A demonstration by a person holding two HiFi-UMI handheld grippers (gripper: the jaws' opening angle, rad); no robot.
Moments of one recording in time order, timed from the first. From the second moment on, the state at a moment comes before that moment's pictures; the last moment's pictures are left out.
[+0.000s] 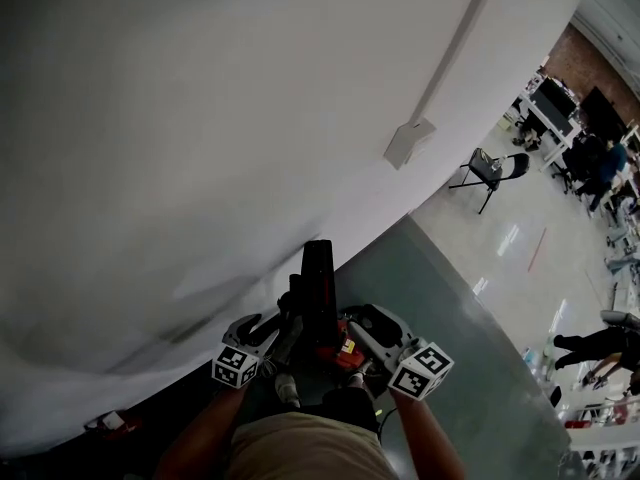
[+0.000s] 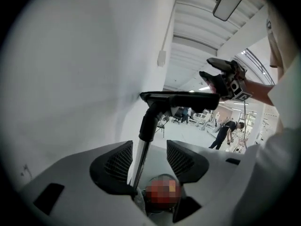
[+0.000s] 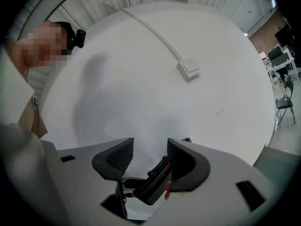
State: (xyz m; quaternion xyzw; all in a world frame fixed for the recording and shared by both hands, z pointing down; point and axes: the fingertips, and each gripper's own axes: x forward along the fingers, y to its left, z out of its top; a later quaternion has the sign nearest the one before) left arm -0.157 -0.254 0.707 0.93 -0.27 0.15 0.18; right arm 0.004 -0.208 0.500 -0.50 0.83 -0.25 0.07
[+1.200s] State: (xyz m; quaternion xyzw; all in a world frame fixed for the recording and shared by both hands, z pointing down) left arm -0.090 -0.305 0.861 0.91 -0.26 0.28 0.17; right arm -0.046 -0.312 0.638 -0.34 0.71 -0.62 0.02
